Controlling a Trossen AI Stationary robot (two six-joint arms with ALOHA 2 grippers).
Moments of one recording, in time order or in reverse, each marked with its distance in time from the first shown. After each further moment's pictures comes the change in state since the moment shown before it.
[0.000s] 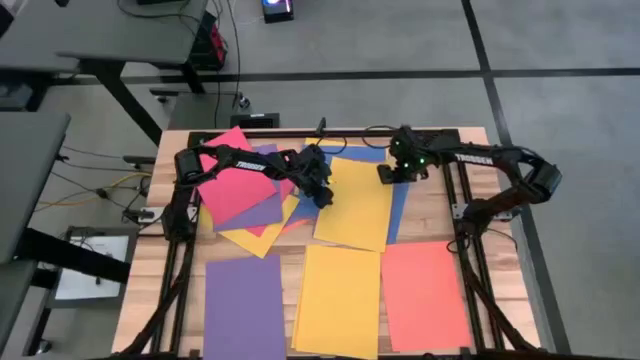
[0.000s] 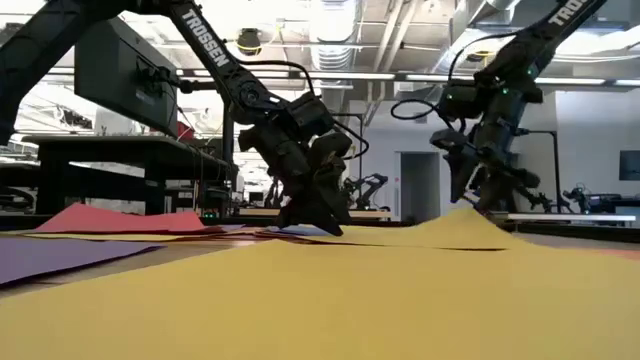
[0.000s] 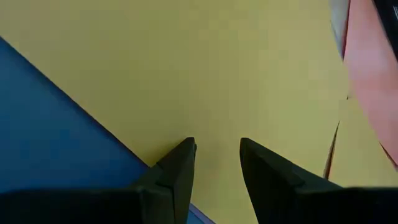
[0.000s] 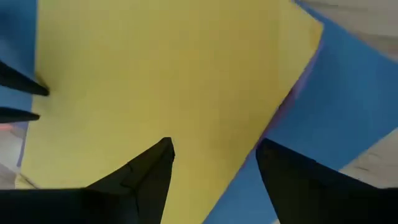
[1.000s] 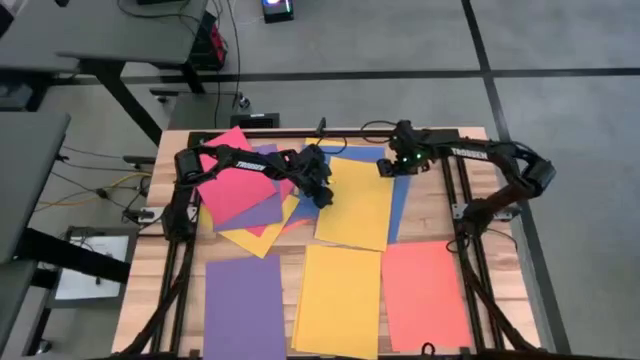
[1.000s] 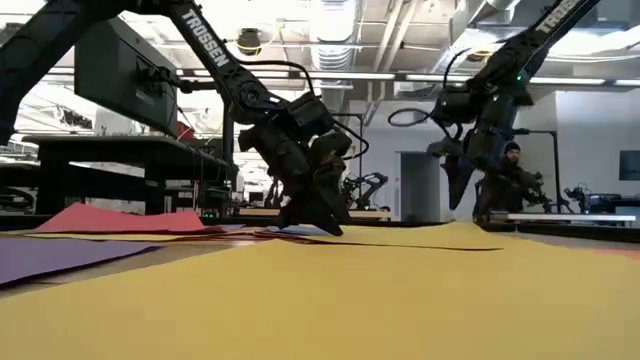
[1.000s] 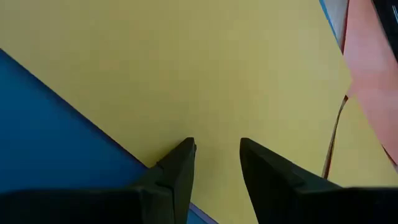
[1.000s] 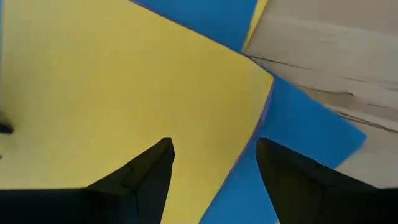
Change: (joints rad) left arm 0.000 0.000 0.000 0.002 0.003 0.002; right arm -0.046 0.098 0.025 0.033 0.108 -0.030
